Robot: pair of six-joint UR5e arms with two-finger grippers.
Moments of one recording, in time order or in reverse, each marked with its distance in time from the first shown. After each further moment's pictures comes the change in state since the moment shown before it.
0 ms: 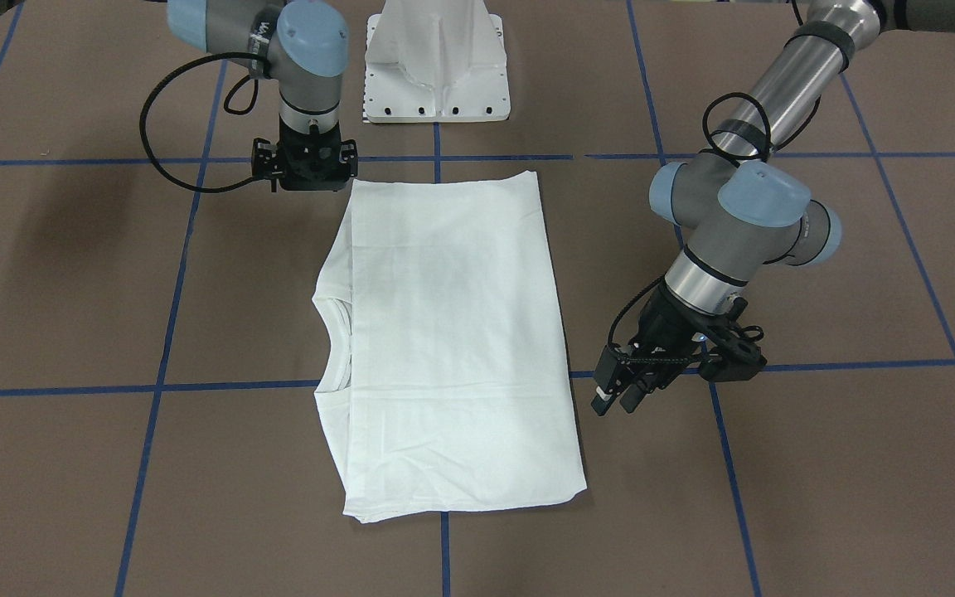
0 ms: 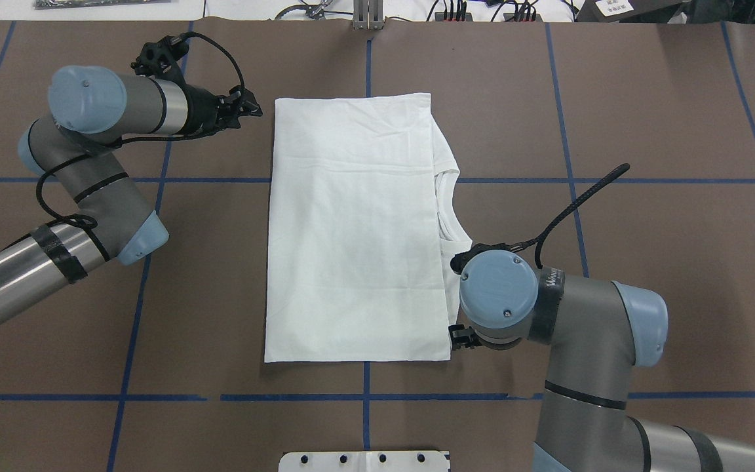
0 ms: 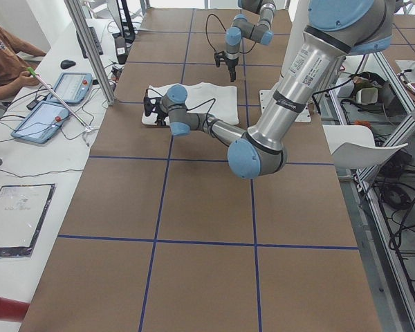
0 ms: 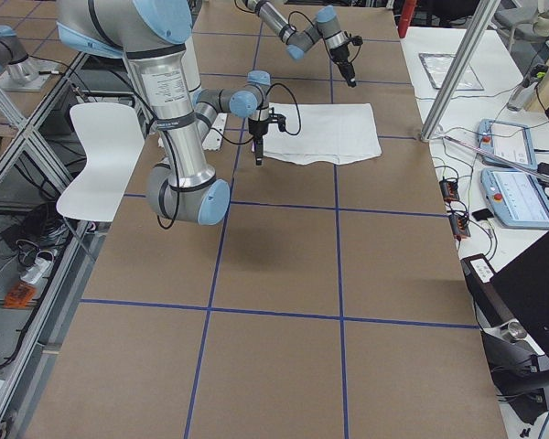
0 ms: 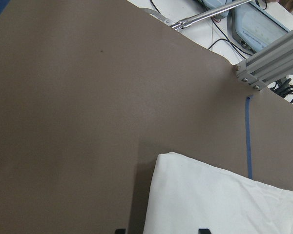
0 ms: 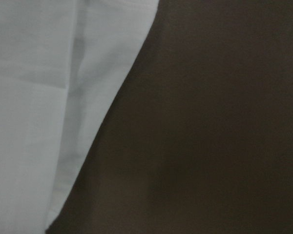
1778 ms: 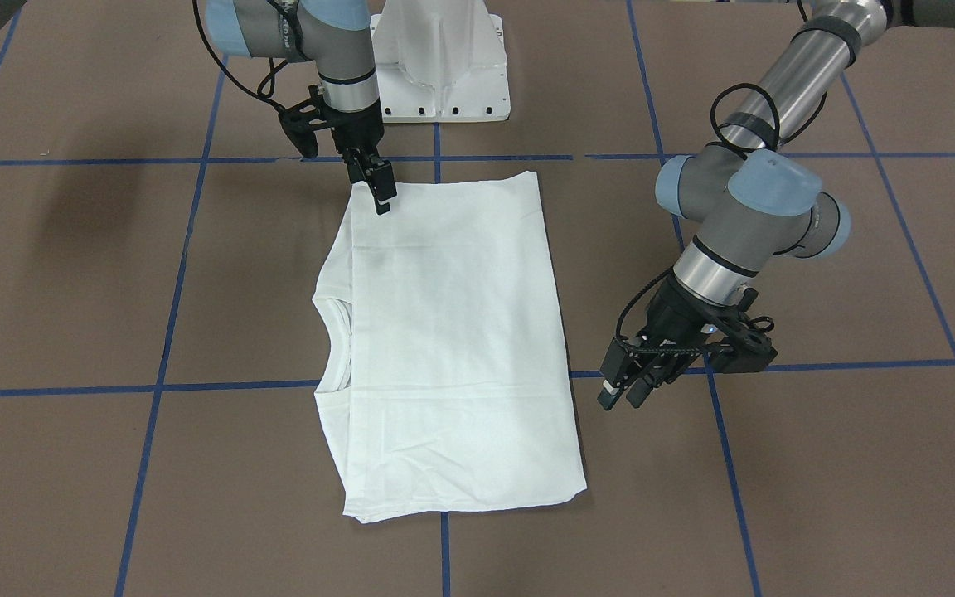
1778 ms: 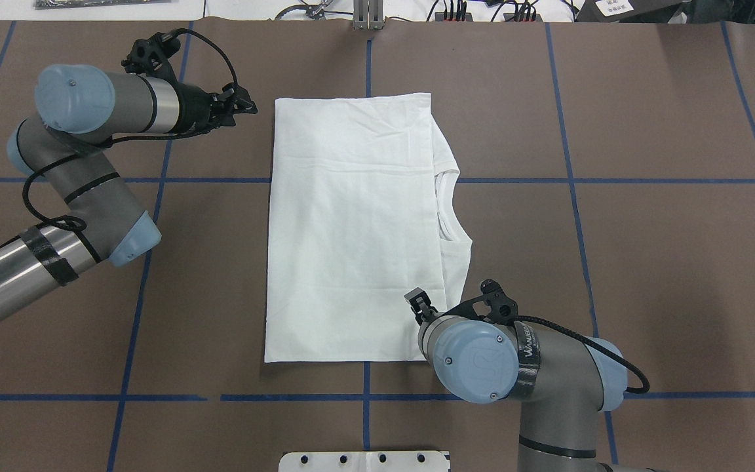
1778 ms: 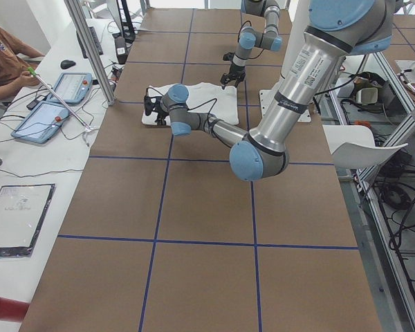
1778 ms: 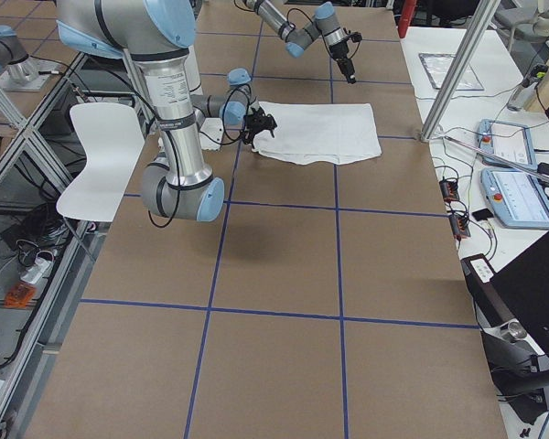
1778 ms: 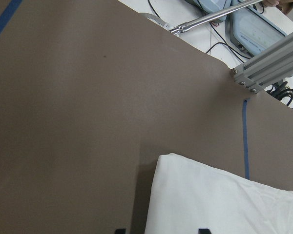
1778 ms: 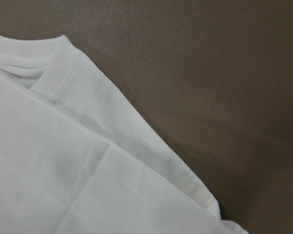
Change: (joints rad) left arm -0.007 0.024 -0.044 0.007 0.001 -0.003; right arm -0.123 0.027 -0.090 0.391 -0.295 1.327
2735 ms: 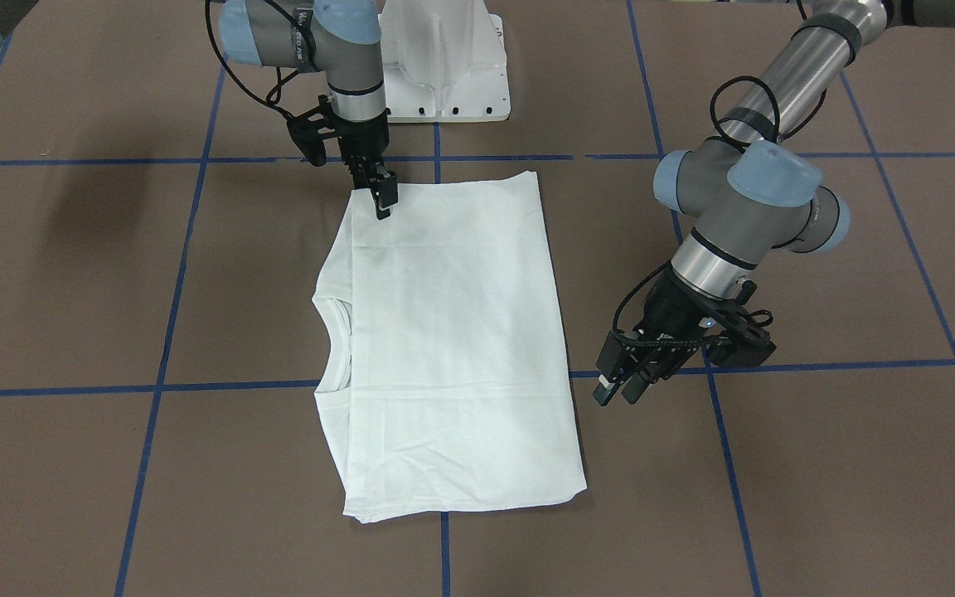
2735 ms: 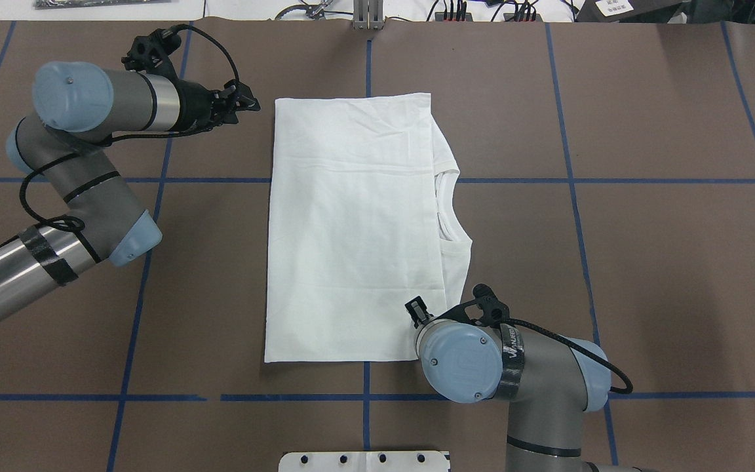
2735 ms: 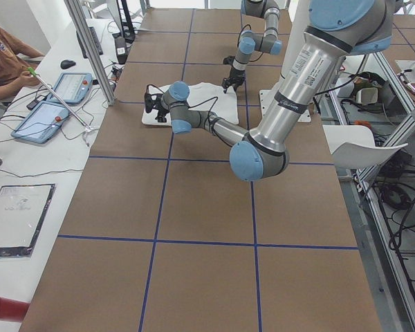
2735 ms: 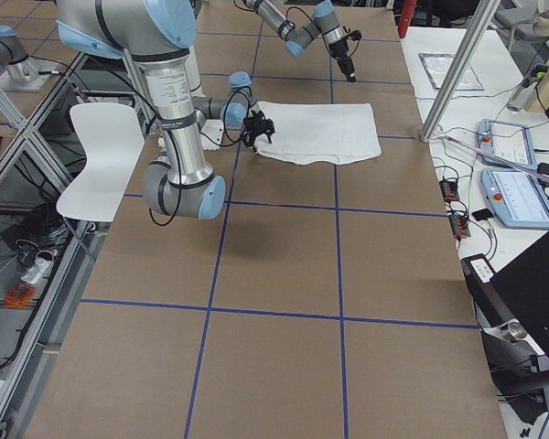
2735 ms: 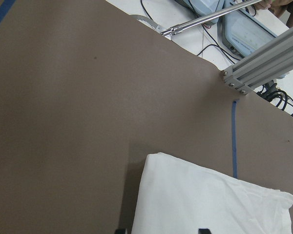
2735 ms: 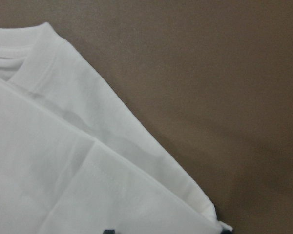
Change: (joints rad) left arm 0.000 0.001 -0.021 0.005 0.000 -0.005; right arm -0.005 0.020 -0.044 -0.009 0.006 0.002
